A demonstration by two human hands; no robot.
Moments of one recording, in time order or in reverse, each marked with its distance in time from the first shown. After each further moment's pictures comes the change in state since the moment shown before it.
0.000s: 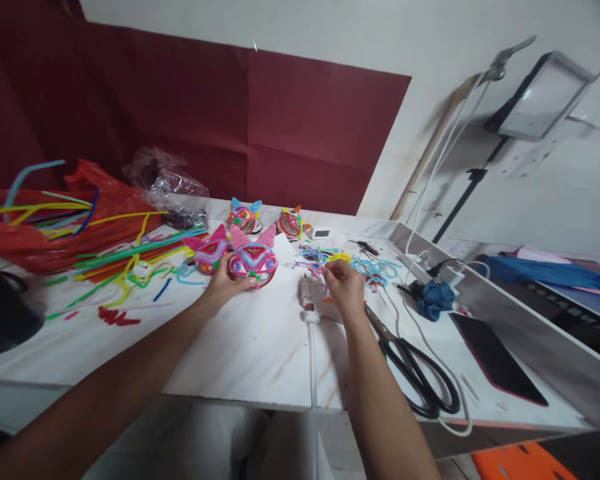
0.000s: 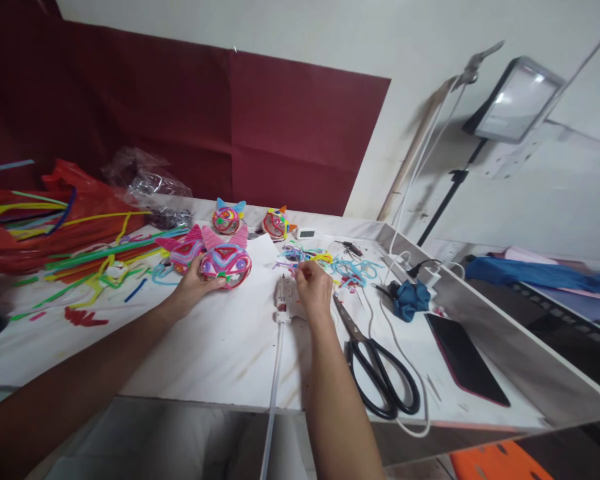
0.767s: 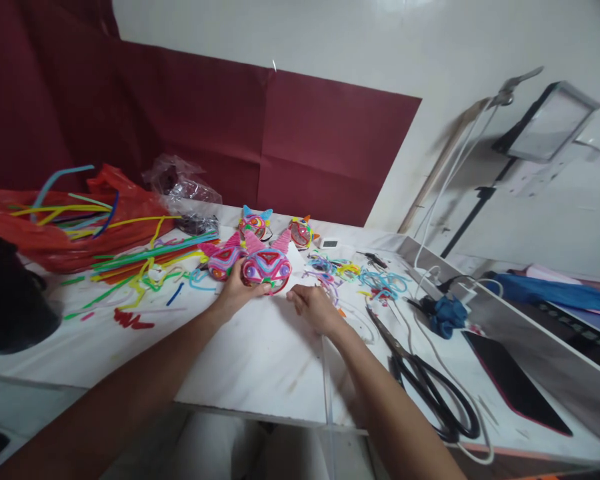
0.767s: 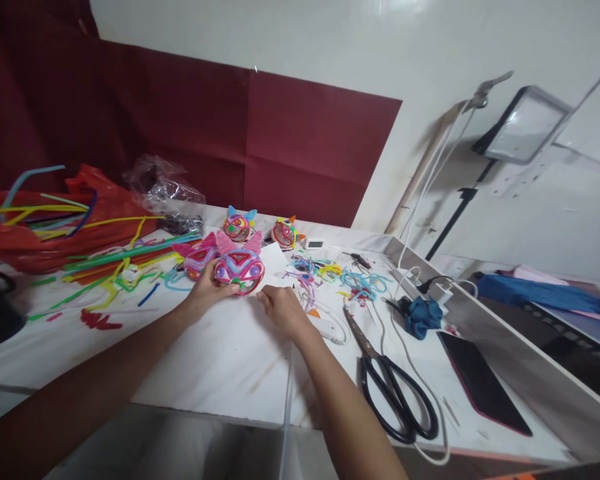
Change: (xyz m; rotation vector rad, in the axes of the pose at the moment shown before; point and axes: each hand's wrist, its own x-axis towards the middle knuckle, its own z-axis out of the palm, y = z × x) left_hand -0.005 0.013 0.008 0.024 0.049 0.057; right_hand -0.028 -0.059 0.035 -0.194 -0.695 -0.291
